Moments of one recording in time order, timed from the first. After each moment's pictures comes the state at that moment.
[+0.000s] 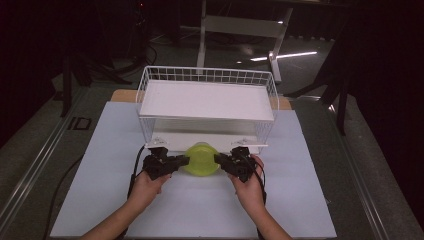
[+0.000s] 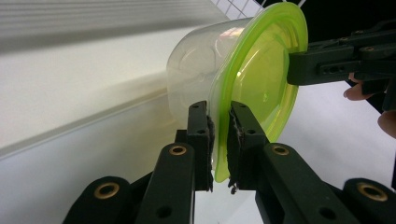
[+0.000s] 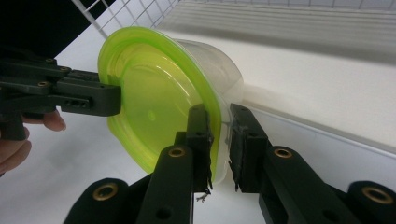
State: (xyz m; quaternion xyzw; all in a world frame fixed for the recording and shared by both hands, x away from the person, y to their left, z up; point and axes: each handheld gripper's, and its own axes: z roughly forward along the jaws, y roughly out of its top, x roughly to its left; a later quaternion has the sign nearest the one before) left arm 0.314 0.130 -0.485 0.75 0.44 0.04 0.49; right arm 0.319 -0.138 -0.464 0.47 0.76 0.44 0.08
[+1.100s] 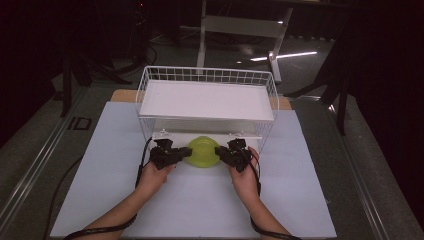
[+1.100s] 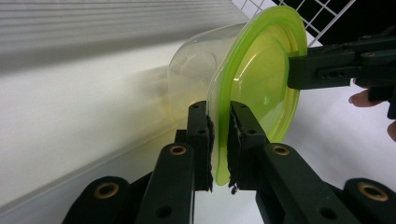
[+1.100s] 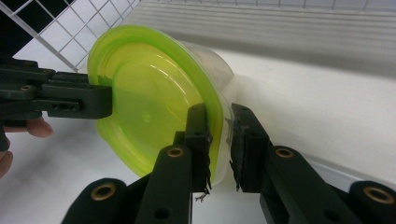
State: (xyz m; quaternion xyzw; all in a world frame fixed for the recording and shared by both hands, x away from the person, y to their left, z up) left arm 0.356 0.125 -0.508 0.75 0.45 0.04 0.49; right arm 0.357 -0.133 -0.486 0.49 0.75 0.42 0.11
